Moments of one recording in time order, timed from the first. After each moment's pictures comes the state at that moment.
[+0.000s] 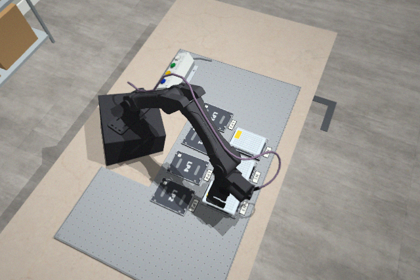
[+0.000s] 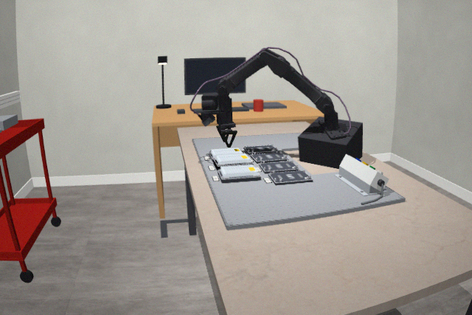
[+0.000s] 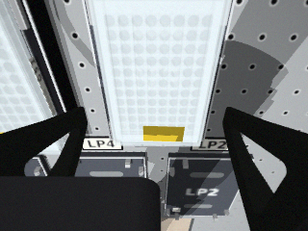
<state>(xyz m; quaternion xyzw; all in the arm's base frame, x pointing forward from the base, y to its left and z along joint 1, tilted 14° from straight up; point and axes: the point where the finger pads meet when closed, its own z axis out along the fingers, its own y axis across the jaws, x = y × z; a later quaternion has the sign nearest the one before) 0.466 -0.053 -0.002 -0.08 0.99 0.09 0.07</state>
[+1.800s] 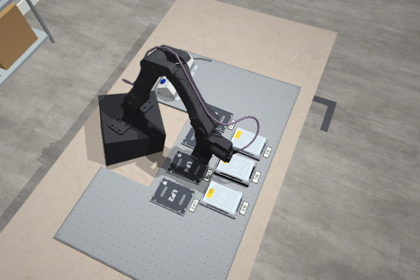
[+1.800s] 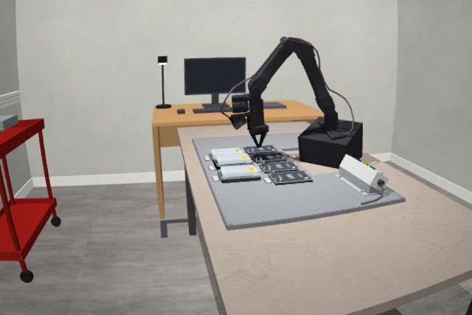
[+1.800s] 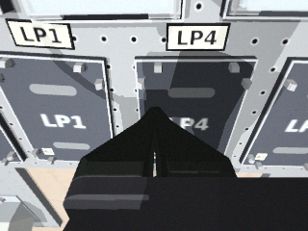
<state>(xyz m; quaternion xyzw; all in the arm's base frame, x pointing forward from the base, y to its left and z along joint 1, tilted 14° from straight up) 0.334 0.024 -0.004 -0.08 0.99 0.09 0.05</state>
